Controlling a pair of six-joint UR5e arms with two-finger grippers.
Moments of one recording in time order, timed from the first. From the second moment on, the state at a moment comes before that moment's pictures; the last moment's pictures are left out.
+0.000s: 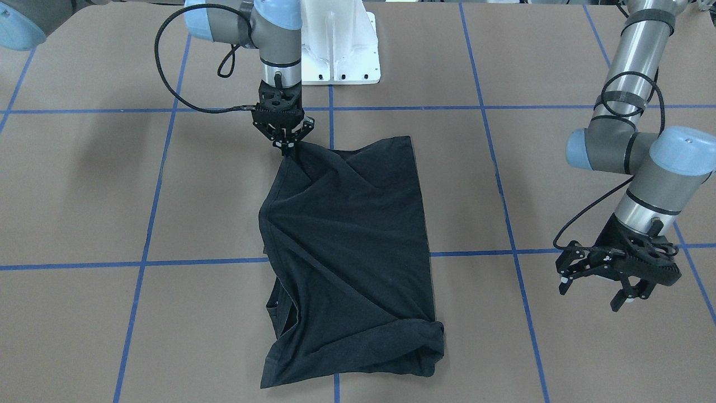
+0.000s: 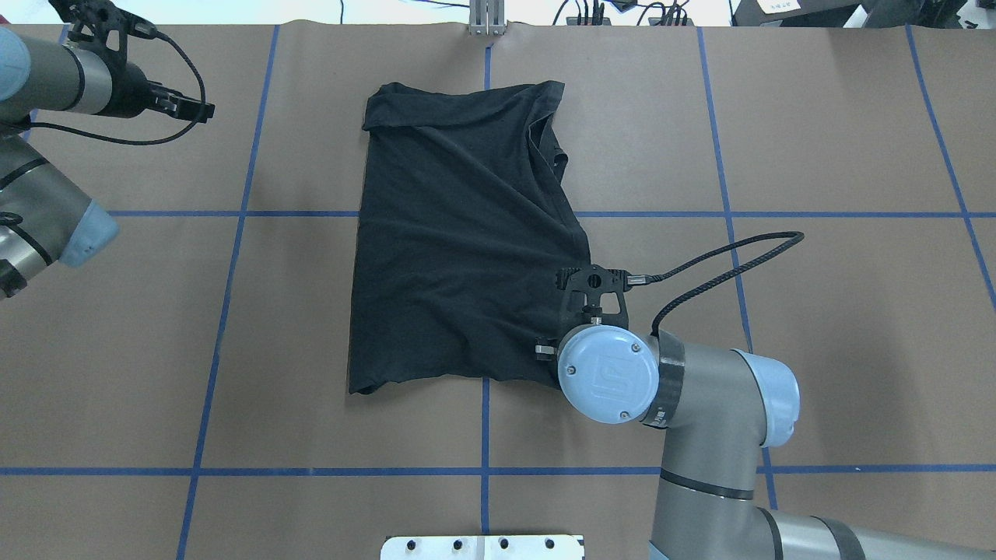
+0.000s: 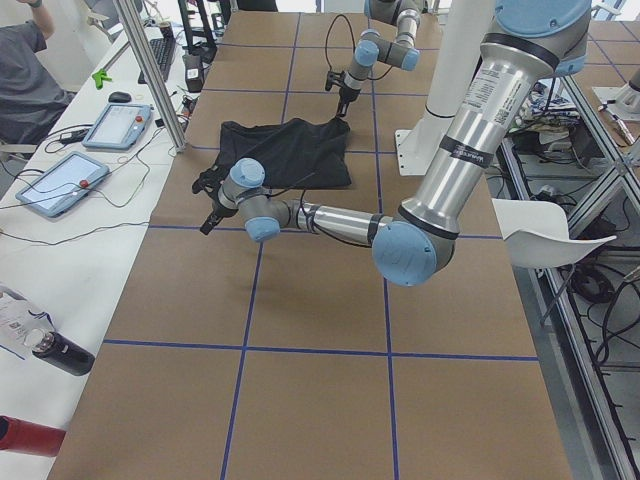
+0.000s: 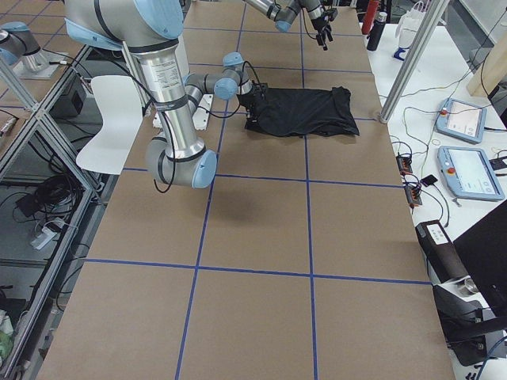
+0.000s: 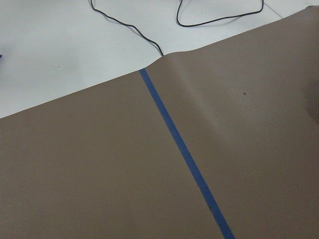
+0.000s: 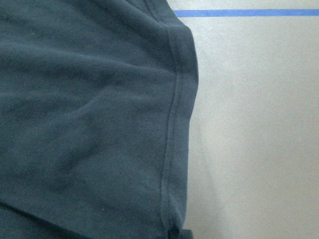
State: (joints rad) left arm -1.04 -2.01 -1.23 -2.52 -1.90 -0.56; right arm 0.30 -1.09 1.90 -1.65 1.45 1.42
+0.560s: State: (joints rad) left arm -1.04 -2.01 -1.23 -2.52 -1.90 -0.56; right arm 0.29 -1.15 1.93 -1.65 1.43 1.42
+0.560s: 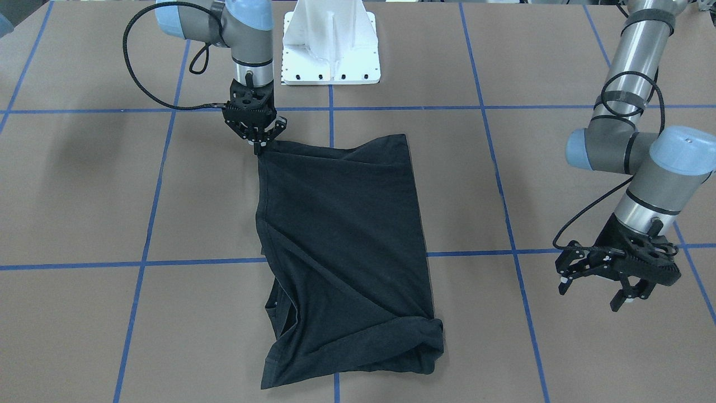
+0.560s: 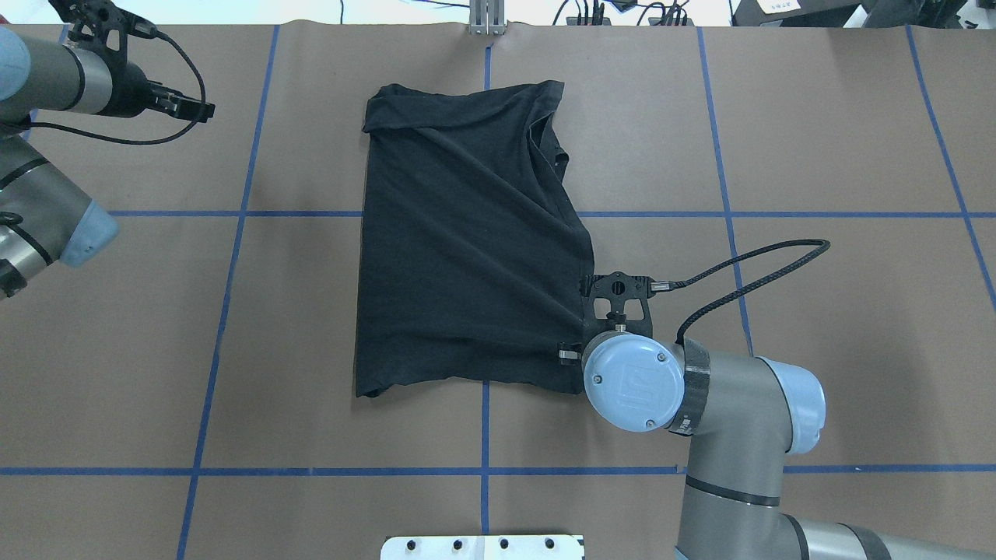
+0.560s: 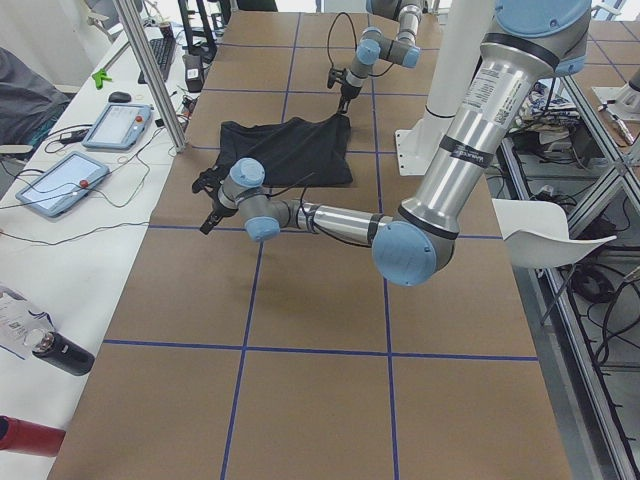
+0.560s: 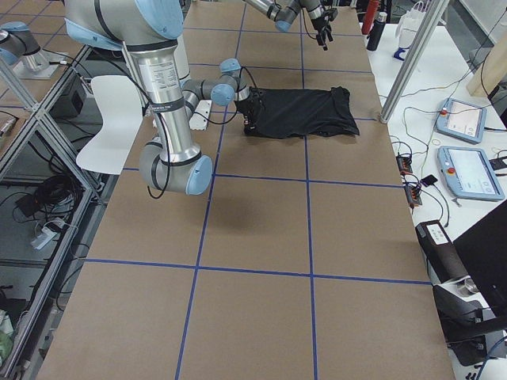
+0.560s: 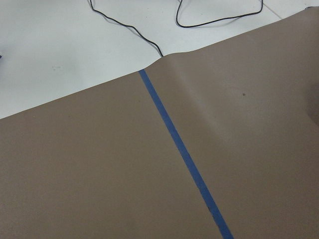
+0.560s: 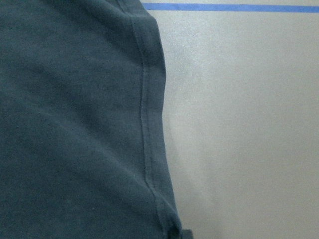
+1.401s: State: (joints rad) left arm -1.04 -2.01 -1.24 -2.52 -1.91 -0.56; right arm 0.52 -0.99 1.86 -1.64 1.58 1.24
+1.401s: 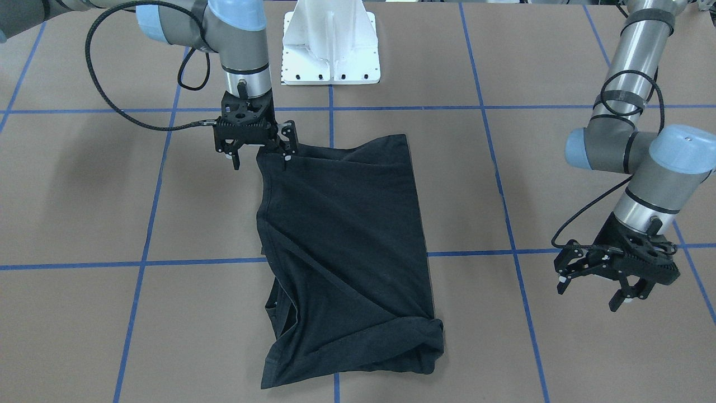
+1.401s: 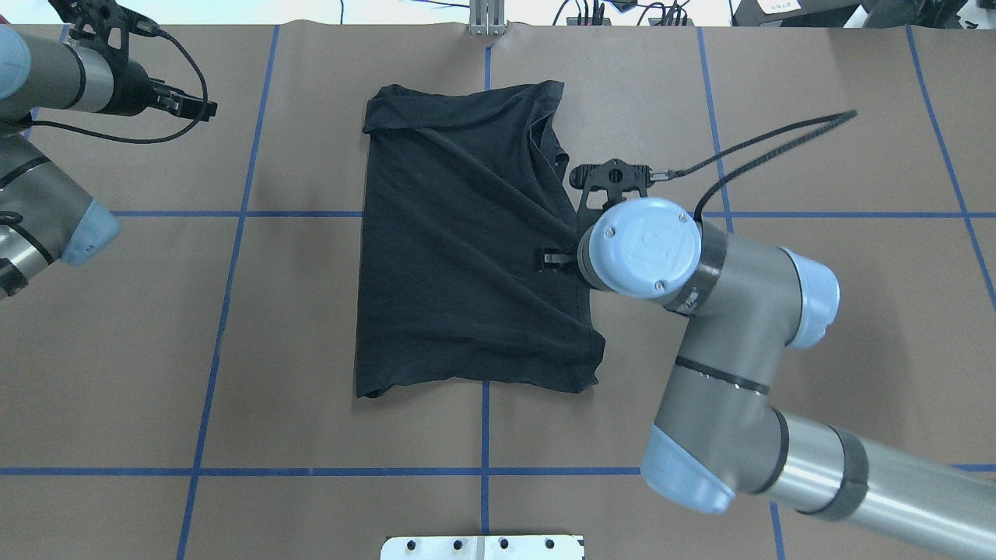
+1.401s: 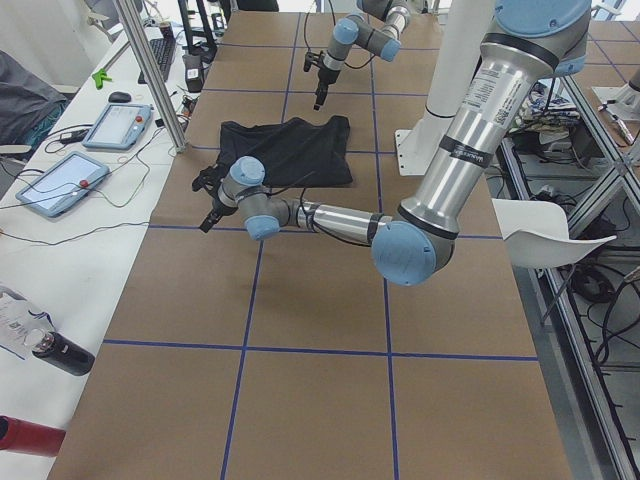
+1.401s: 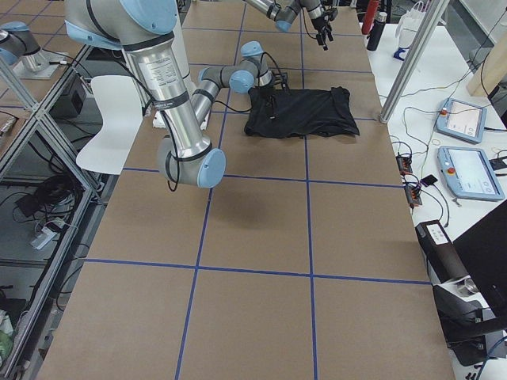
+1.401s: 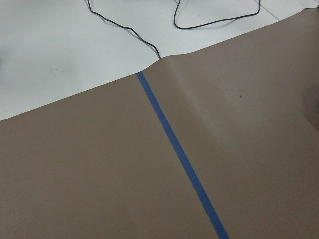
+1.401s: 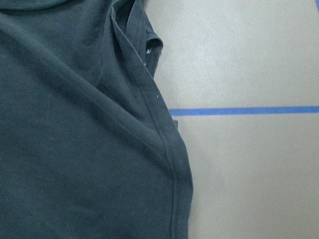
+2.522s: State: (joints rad) left arm -1.04 -2.01 -1.35 -2.56 -1.90 -0.56; right arm 0.77 -0.61 1.01 -1.16 1.78 1.22
